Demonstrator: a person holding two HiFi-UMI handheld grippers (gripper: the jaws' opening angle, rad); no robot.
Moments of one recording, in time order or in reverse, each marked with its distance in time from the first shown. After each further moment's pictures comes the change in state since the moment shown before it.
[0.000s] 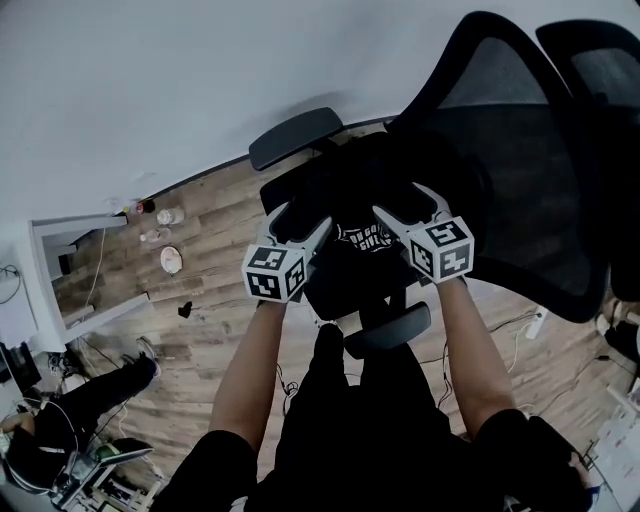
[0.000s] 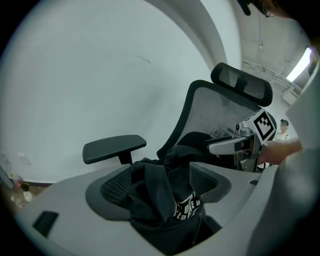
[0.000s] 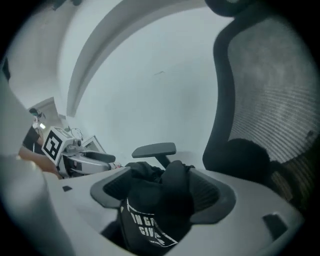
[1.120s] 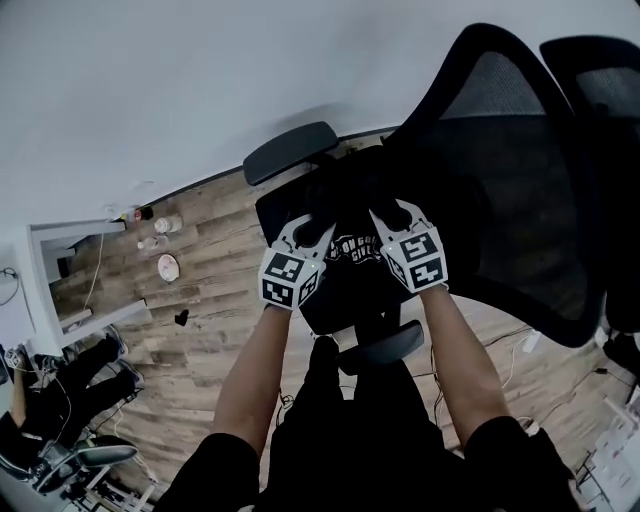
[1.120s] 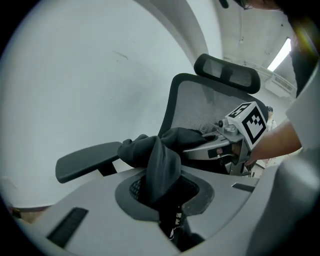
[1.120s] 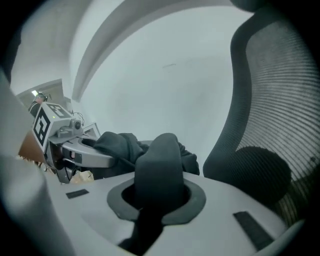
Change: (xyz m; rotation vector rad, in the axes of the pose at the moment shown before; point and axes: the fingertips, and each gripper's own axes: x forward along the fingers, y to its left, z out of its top) left arm 0.043 -0.041 0.002 0.159 -0.025 -0.111; right arm 0.032 -0.006 -0.012 -0.167 0.004 -0.017
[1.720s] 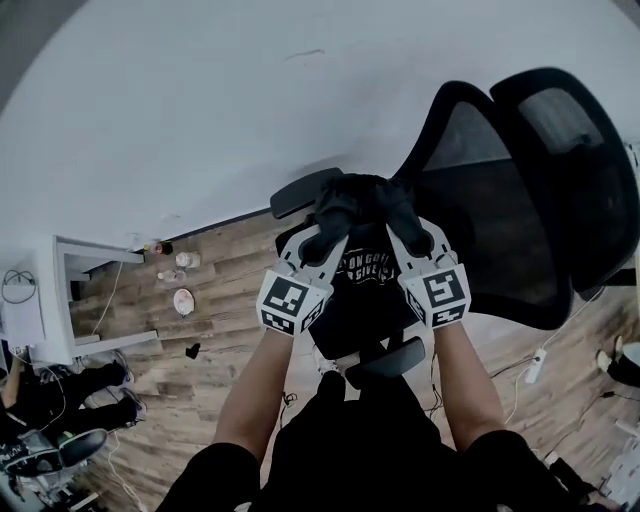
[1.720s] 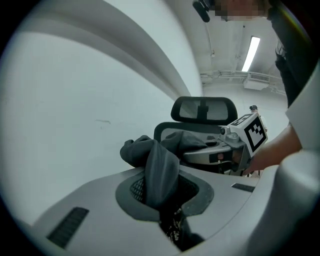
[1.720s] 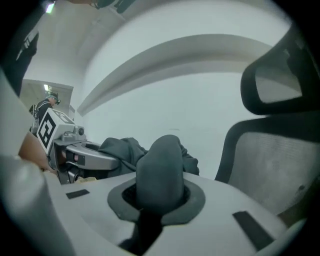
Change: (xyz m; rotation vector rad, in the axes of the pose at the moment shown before) left arm -0.094 -0.054 0.148 0.215 -0.283 -0.019; right arm -0.124 0.028 0.143 -0.125 -0.376 -0.111
